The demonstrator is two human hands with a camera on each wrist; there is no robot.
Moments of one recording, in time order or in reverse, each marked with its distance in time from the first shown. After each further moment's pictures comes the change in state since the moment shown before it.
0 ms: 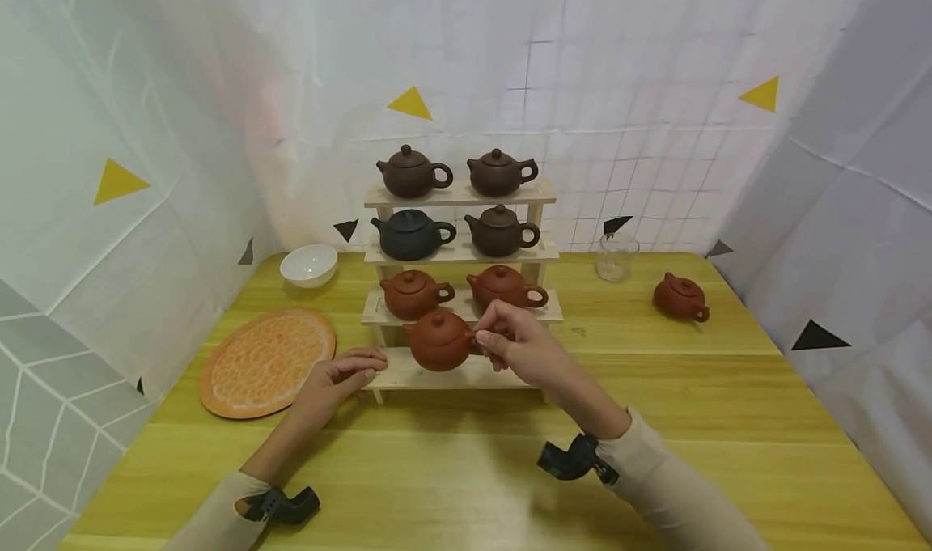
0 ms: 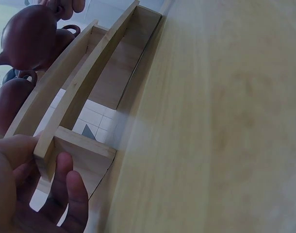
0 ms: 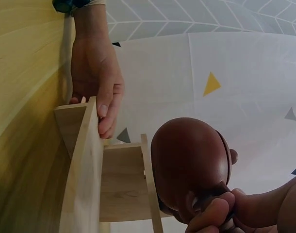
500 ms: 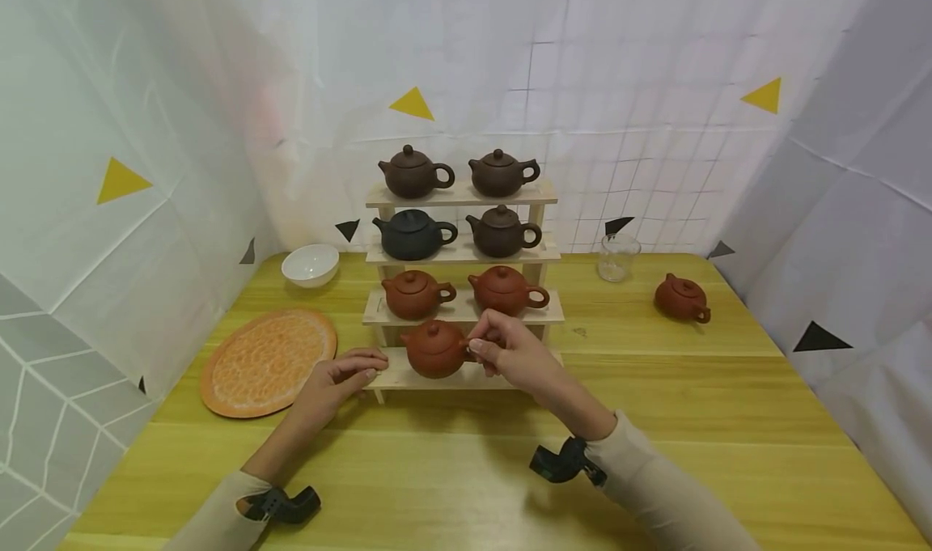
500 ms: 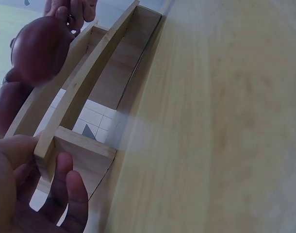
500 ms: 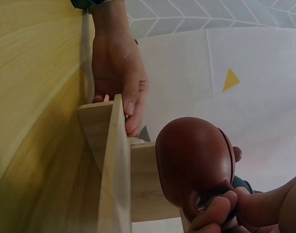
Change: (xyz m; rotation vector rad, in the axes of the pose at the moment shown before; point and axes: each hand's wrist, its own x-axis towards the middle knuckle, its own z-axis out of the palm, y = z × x) left_hand 0.001 0.000 0.000 0.014 0.016 0.007; right_hand 0.007 0.017 0.012 -0.014 0.004 0.056
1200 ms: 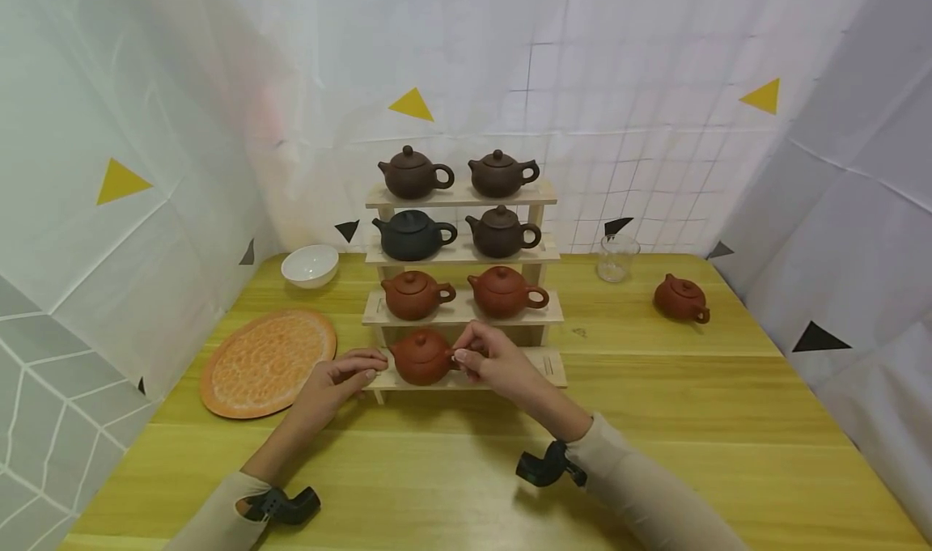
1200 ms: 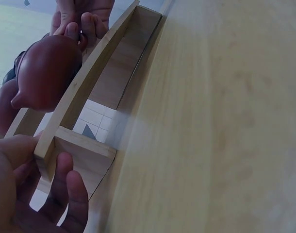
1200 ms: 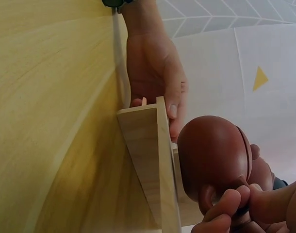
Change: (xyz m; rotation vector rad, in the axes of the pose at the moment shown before) left_hand 0.000 0.001 0.000 -0.006 -0.005 0.023; right_hand 0.013 0.028 0.019 0.138 -0.039 0.017
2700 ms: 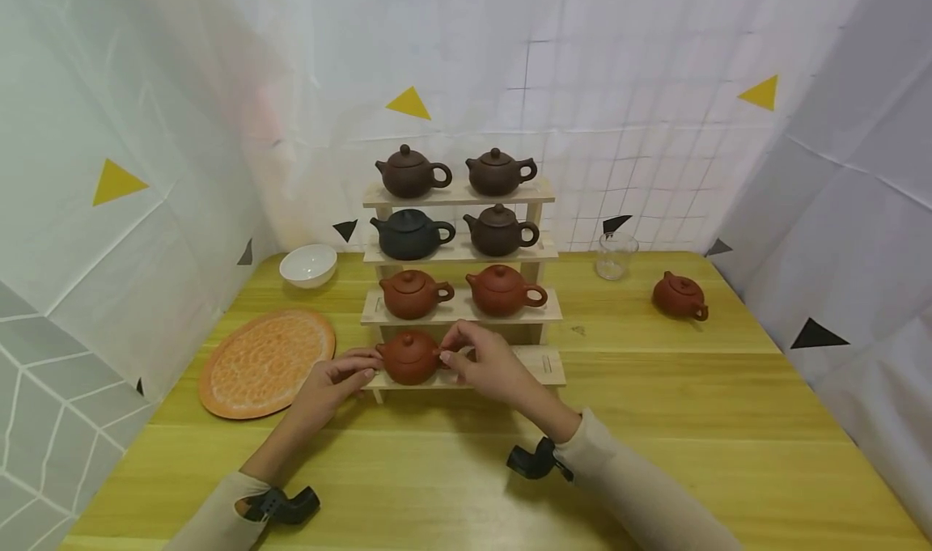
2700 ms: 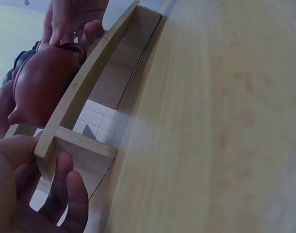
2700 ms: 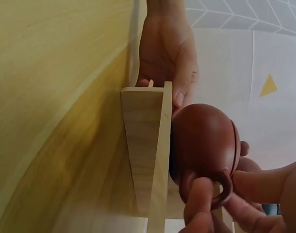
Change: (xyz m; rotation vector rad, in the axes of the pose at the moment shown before) left_hand -0.001 0.001 -0.001 0.001 -0.003 -0.028; right_hand 0.006 -0.001 0.010 -0.251 0.028 -0.058
